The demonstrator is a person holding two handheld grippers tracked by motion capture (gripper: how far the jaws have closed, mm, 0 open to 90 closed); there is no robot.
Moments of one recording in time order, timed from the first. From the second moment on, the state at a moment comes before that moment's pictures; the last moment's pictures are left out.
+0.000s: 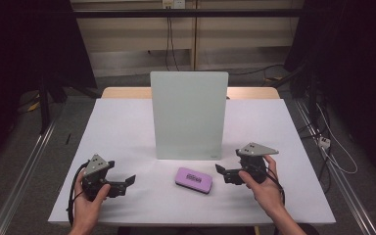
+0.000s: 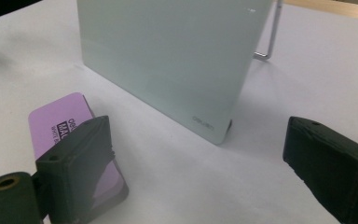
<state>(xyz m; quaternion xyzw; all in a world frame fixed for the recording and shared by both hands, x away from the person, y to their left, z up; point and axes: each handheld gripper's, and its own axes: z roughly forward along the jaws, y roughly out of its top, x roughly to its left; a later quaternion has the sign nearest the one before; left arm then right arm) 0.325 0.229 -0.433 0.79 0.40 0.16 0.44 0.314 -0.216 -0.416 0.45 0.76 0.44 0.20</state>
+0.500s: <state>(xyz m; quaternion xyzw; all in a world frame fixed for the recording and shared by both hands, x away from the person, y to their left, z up) 0.323 0.231 -0.432 0.78 0.41 0.17 0.44 0.299 -0.241 -0.421 0.47 0.73 0.44 0.22</state>
